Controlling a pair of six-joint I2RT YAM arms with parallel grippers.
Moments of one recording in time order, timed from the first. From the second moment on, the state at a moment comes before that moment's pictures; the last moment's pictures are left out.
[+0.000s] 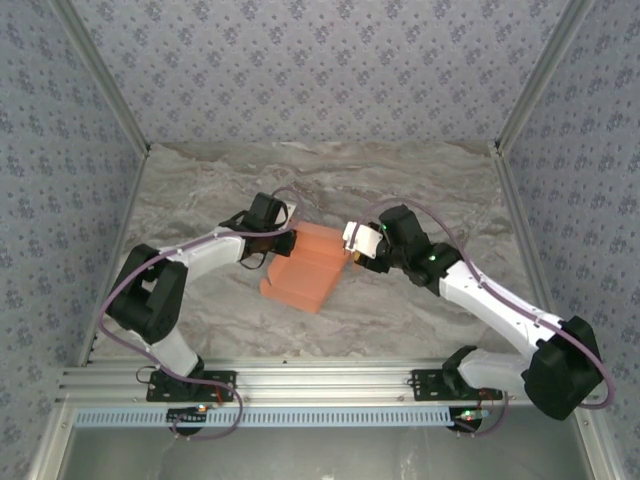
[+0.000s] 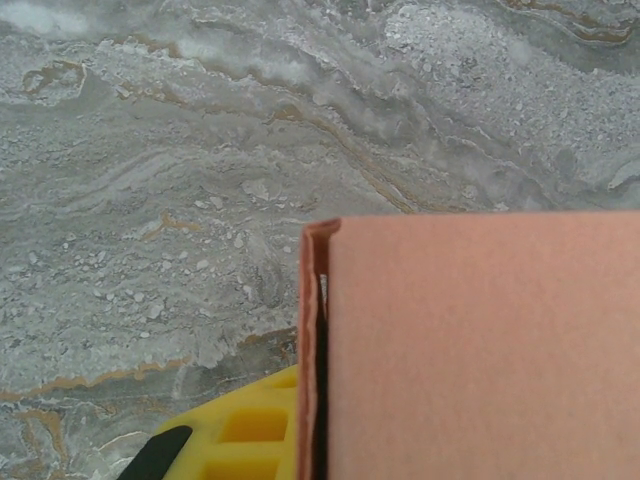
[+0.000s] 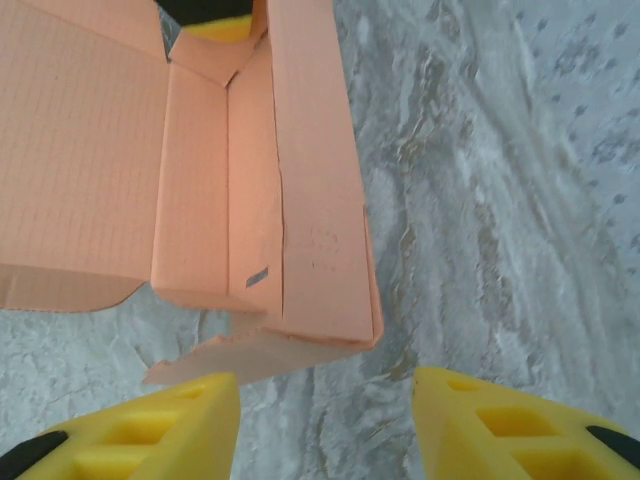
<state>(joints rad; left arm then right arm) -0.54 1.66 0.99 -0.25 0.09 -0.19 0.64 1.18 0.85 -0.36 -0.02 -0.73</state>
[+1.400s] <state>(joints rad) -0.55 1.69 1.04 -0.30 0.12 -0.27 0.66 1.17 0.66 -0.01 -0.05 -0.89</state>
